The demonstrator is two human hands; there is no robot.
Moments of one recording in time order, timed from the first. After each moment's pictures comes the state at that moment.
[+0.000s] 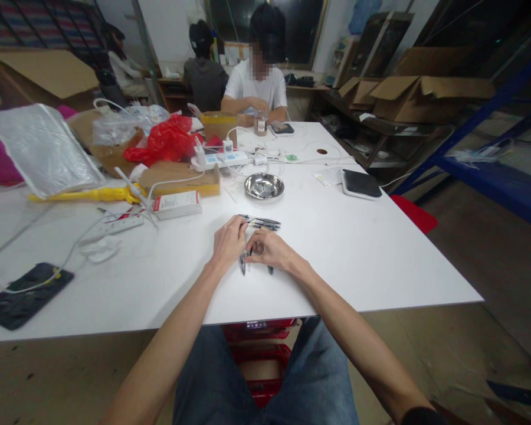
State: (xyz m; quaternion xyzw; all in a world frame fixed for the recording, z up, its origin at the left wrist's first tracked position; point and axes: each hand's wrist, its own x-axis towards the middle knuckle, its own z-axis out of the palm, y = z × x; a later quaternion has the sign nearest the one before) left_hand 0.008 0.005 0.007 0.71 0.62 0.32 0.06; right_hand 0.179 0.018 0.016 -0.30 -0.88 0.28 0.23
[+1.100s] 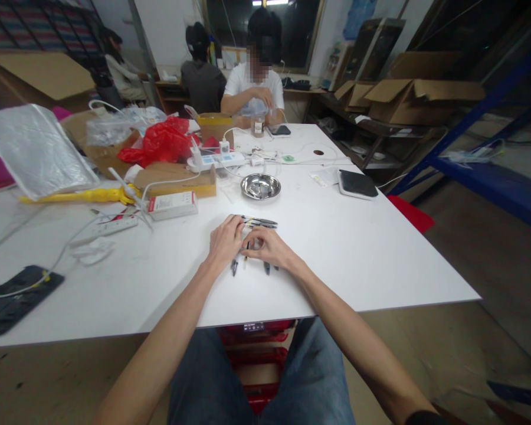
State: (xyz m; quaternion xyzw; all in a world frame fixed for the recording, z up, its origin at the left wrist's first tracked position) left_hand 0.008 0.006 0.007 0.72 0.61 0.32 0.05; right_hand 0.180 0.020 0.017 -0.31 -0.84 0.33 0.30
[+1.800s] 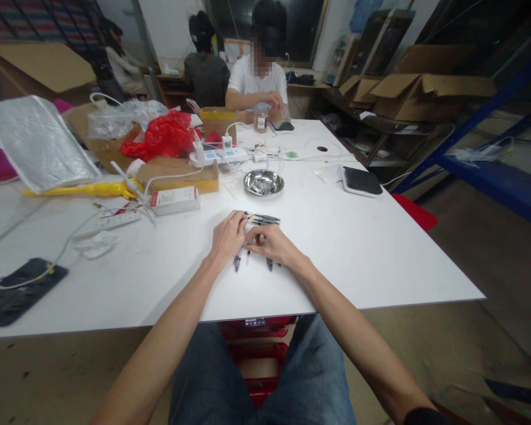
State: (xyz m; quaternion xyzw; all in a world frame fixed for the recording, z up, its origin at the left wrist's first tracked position) left_hand 0.010 0.007 0.011 0.72 0.62 0.31 0.08; right_hand 0.181 0.017 0.021 -0.30 -0.83 0.37 0.29
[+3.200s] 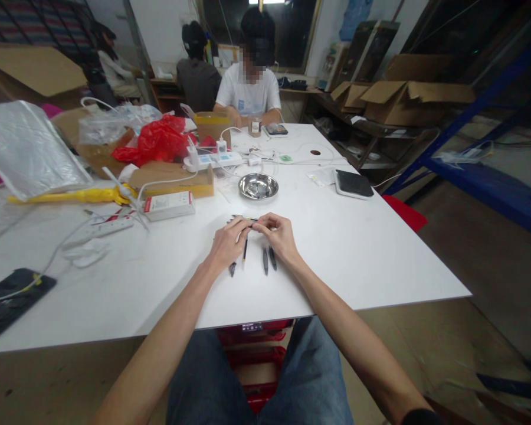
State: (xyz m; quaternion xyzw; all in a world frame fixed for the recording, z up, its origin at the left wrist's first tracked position) left_hand 0.012 0.001 0.014 0.78 0.48 0.38 0.13; right_hand 0.183 0.030 0.016 -0.39 -0.61 0.45 0.53
